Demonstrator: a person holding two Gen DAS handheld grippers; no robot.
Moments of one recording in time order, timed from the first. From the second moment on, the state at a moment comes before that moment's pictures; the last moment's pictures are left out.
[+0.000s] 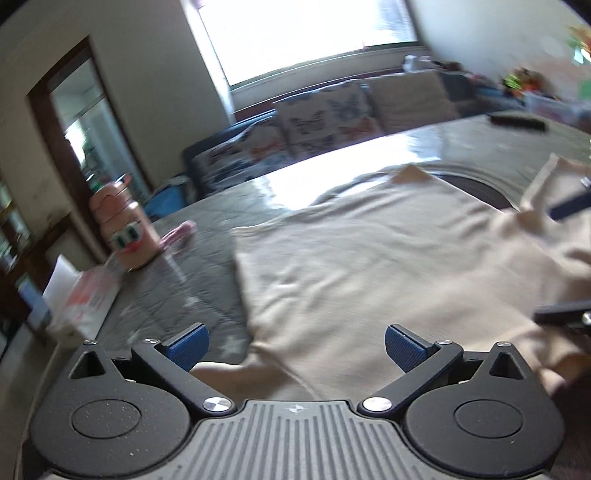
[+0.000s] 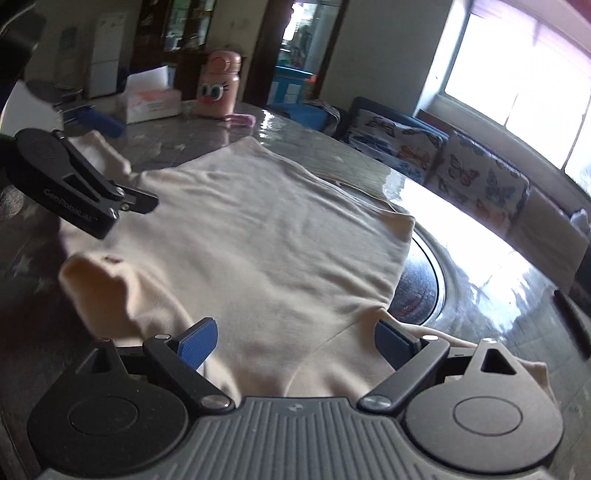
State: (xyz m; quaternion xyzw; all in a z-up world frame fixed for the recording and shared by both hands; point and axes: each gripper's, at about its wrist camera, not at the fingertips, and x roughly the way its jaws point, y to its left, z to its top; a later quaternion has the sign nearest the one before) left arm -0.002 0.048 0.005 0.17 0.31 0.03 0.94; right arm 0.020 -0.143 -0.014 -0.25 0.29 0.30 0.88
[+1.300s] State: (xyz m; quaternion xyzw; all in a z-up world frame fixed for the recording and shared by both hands) left arm -0.035 0.015 -0.009 0.24 0.29 -0.08 0.92; right arm 0.003 -0.144 -0.009 -0.24 0.32 0.34 0.85
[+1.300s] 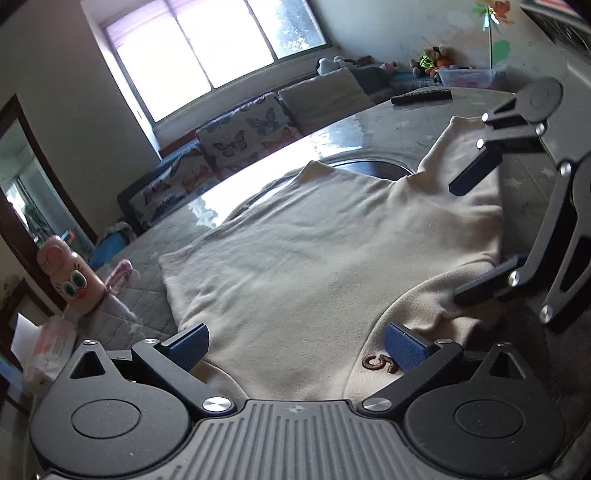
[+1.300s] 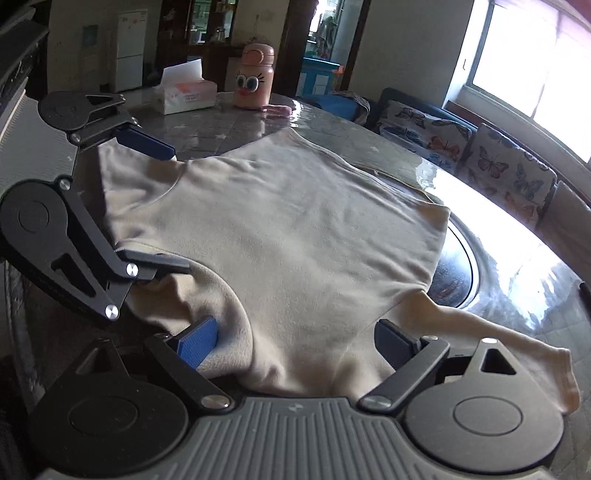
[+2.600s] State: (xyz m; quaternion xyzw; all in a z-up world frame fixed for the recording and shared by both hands) left arm 0.007 -0.055 0.004 0.21 0.27 -0.14 0.93; right arm 0.058 -0.269 -0.018 -0.10 0.36 0.14 0.92
